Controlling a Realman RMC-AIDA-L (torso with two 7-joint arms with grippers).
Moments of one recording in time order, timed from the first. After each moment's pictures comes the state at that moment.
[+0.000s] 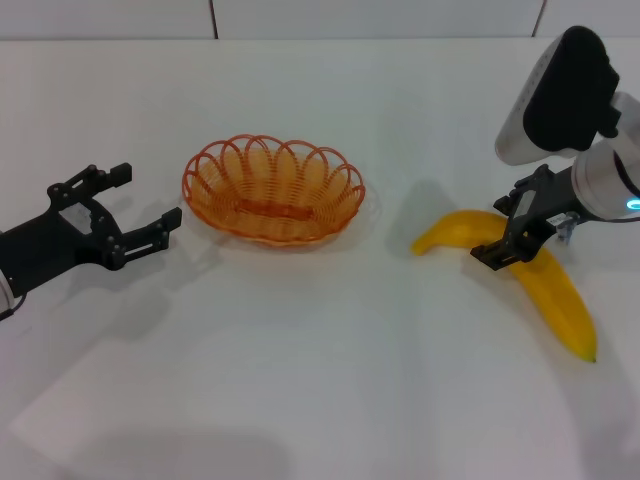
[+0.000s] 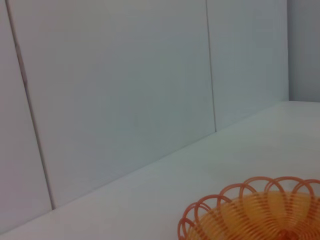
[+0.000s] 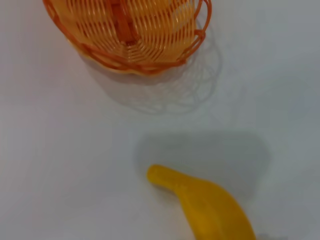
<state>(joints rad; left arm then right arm) -0.46 -2.03 0.62 0.34 1.73 1.27 -0.75 0.49 2.04 -1.49 -1.25 -2.60 -1.25 2.26</state>
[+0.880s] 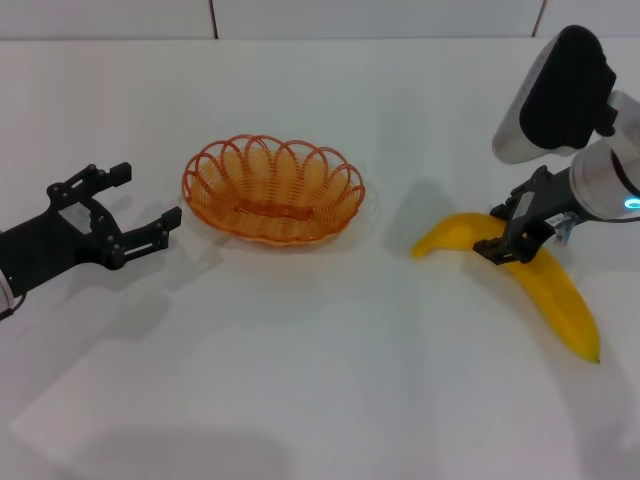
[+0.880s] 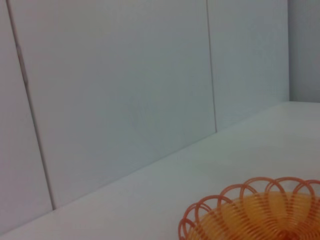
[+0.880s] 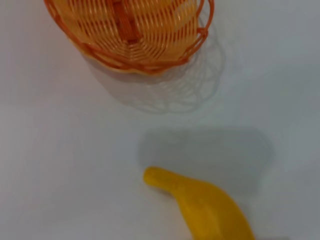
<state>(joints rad) -0.46 -2.03 0.62 0.34 1.73 1.27 -0.75 0.51 2.04 -1.49 -1.24 -2.61 -1.27 2.27</state>
